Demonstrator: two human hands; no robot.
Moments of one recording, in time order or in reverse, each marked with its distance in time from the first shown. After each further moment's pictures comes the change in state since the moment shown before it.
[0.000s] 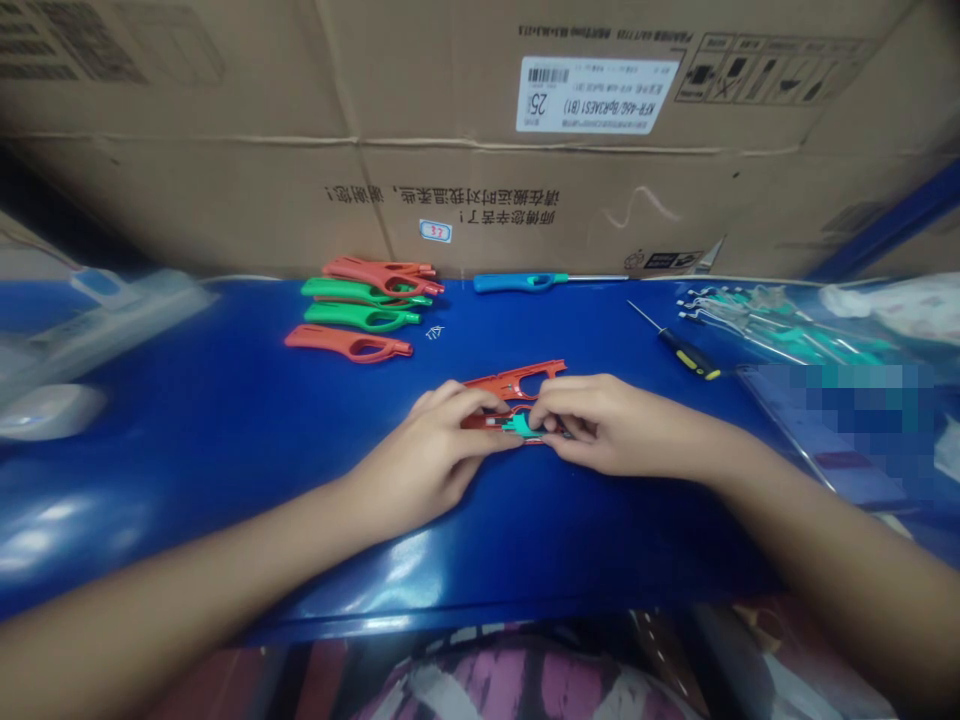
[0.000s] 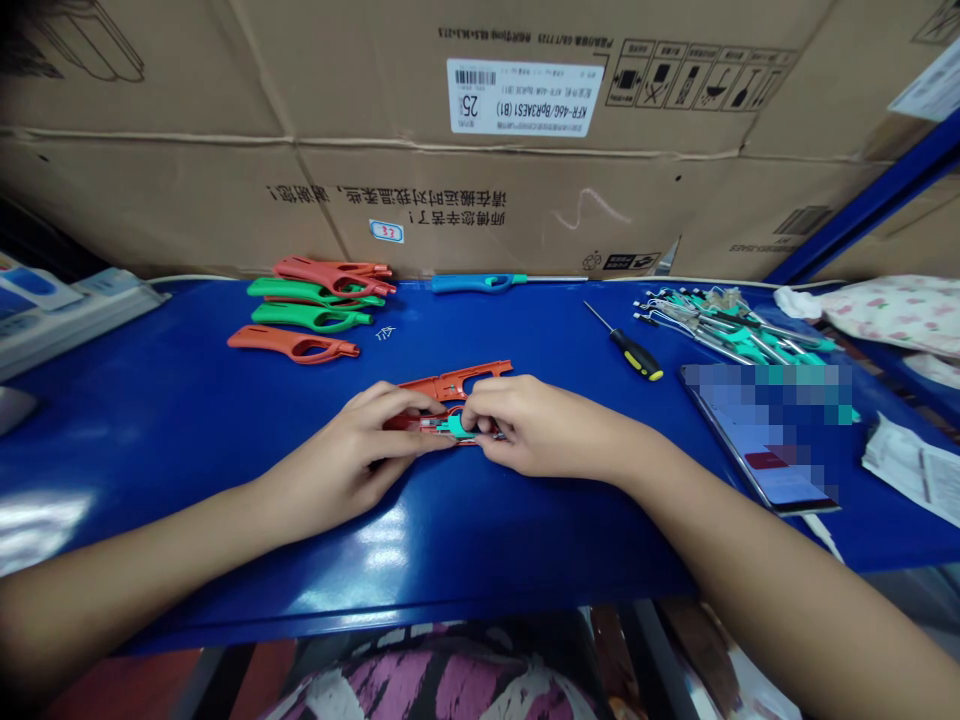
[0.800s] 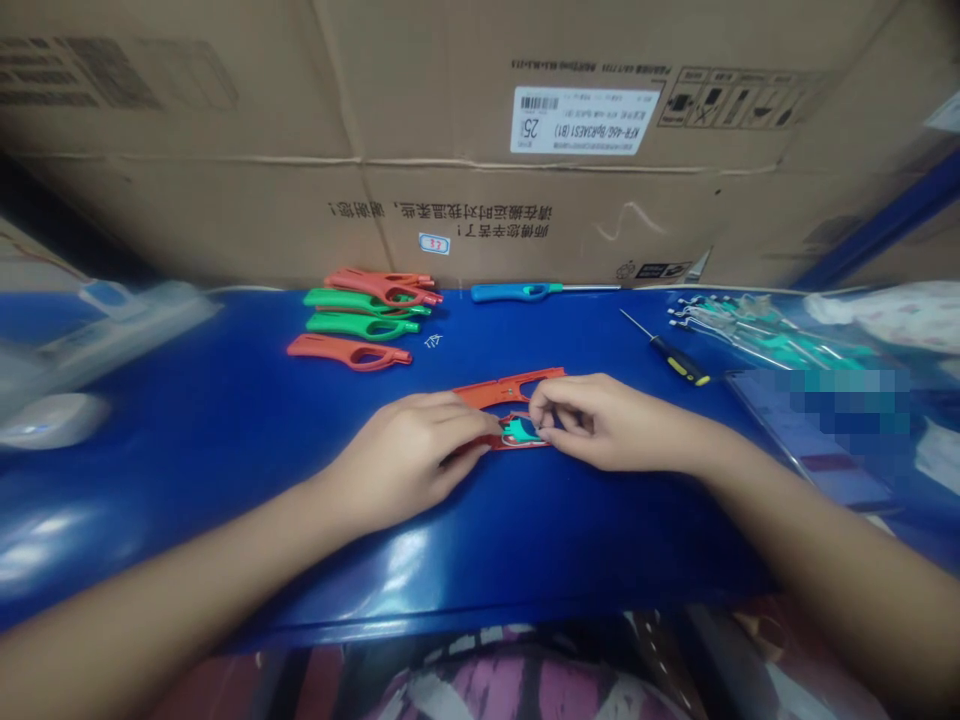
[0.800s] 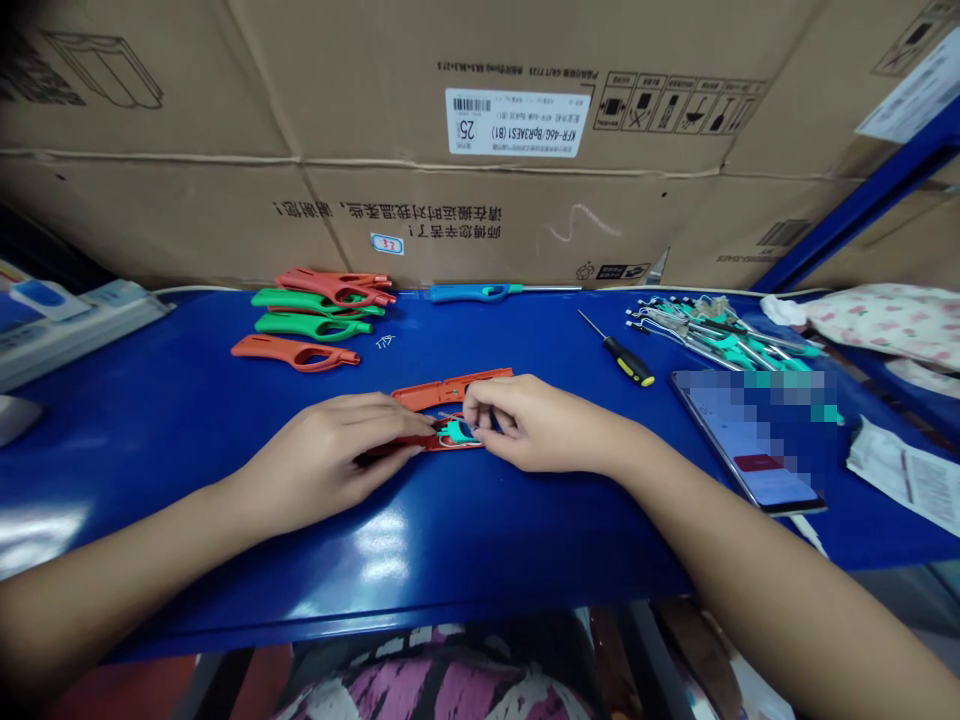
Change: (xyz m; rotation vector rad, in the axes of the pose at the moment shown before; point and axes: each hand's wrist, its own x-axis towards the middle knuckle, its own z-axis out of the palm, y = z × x) left_hand 0.003 0.002 -0.017 0.071 0.011 0.023; right_hand 0.001 0.000 -0.003 0.077 0.032 0.129
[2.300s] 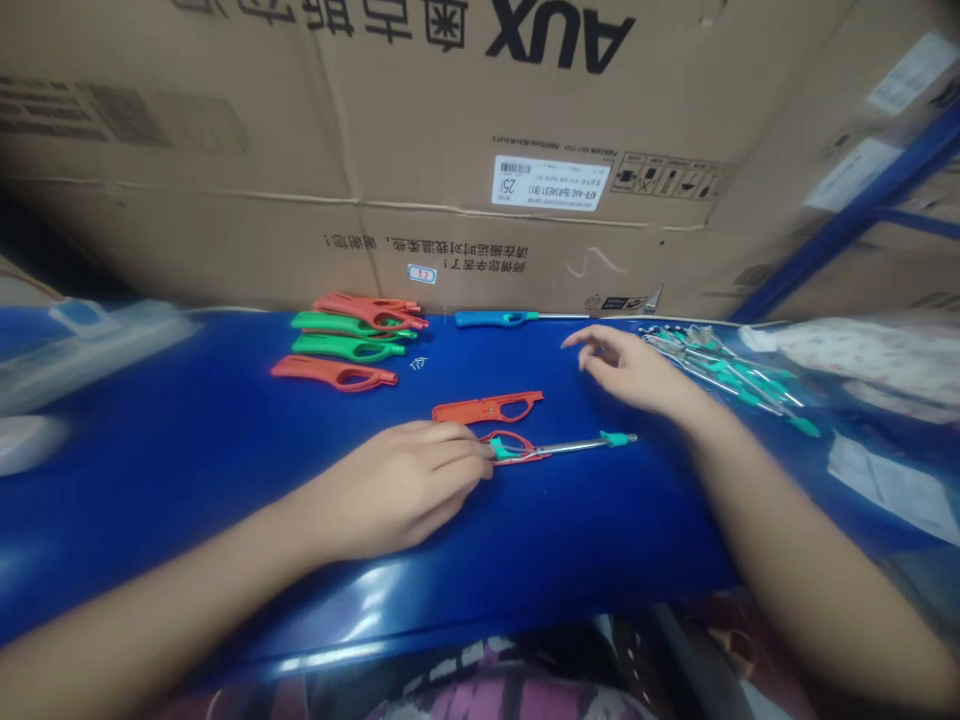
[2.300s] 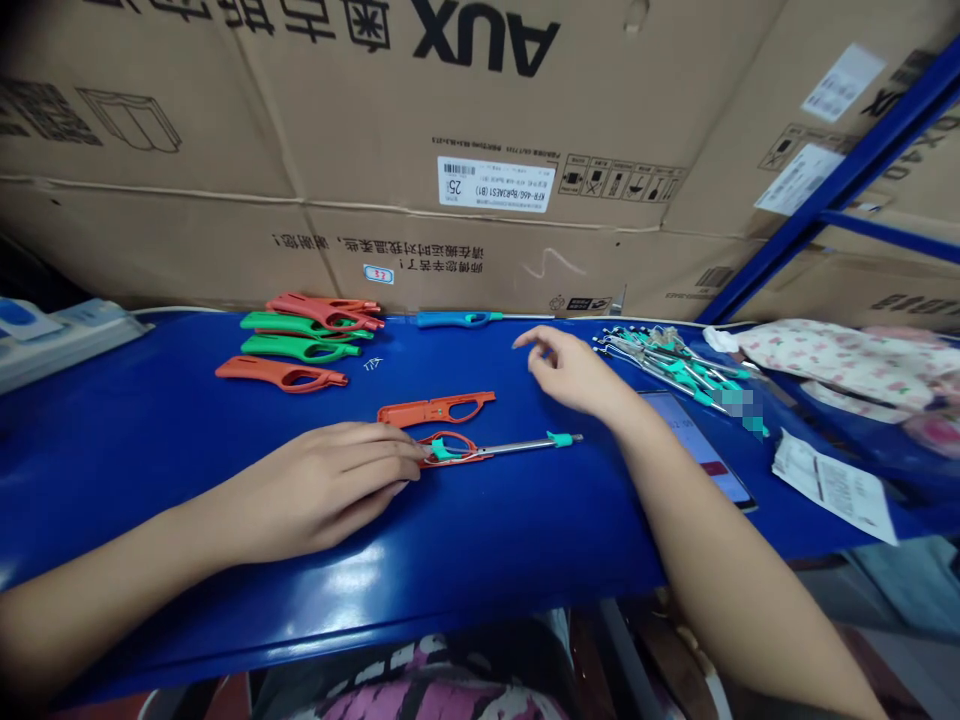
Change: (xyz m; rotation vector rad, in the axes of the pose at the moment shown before) left_hand -0.006 0.004 -0.013 0.106 -0.159 0.226; right_hand -0.007 0.036 -0.051 -0.008 0.433 0.437
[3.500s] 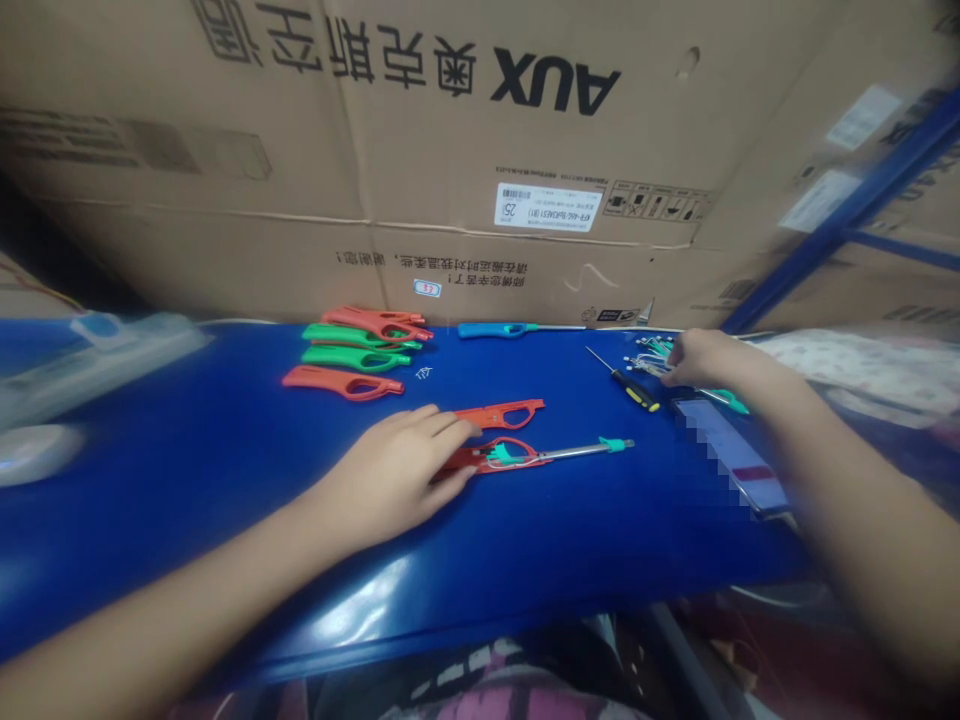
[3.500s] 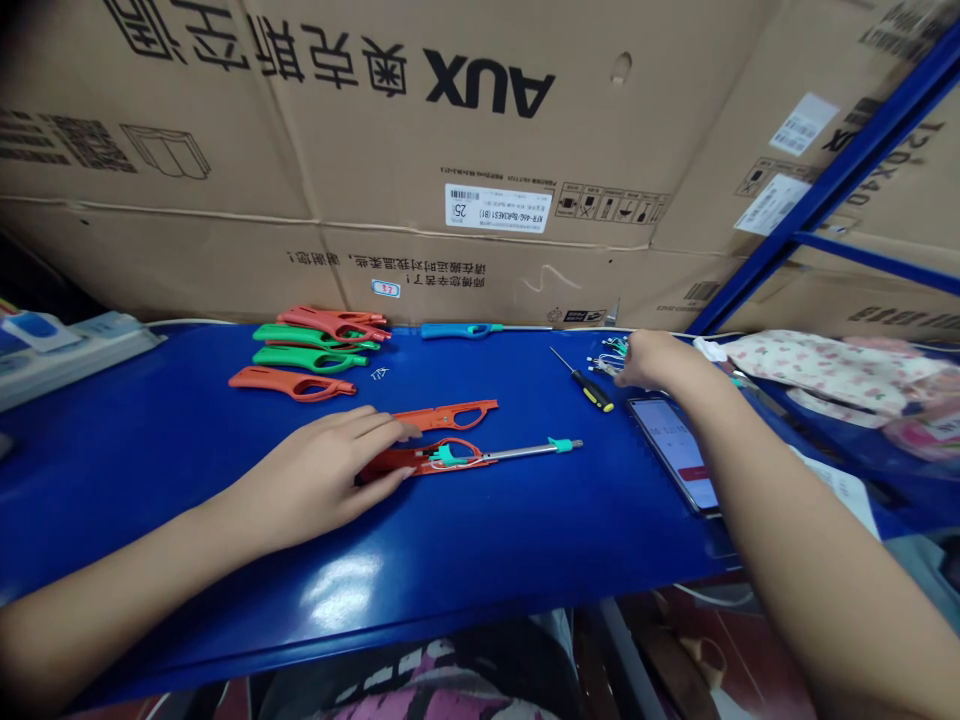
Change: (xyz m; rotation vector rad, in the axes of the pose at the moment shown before) left_hand 0.003 0.000 -0.008 0.089 0.047 -0.313; right_hand 0.017 0.047 -0.076 -0.794 -0.104 0.517
